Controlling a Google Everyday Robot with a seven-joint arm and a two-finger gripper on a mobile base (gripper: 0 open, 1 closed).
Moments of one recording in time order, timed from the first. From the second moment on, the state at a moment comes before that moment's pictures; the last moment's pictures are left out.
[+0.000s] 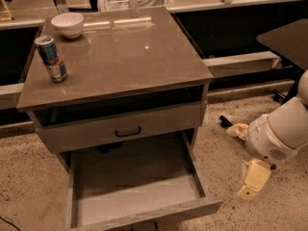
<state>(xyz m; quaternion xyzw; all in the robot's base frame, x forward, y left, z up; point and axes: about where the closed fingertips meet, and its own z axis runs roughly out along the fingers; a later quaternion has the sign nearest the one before) 0.387 -0.193 0.766 -0.61 0.76 0.16 0.16</state>
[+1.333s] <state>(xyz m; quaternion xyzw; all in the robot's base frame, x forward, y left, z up) 0.401 -0.130 0.577 -0.63 0.68 0.24 0.29</state>
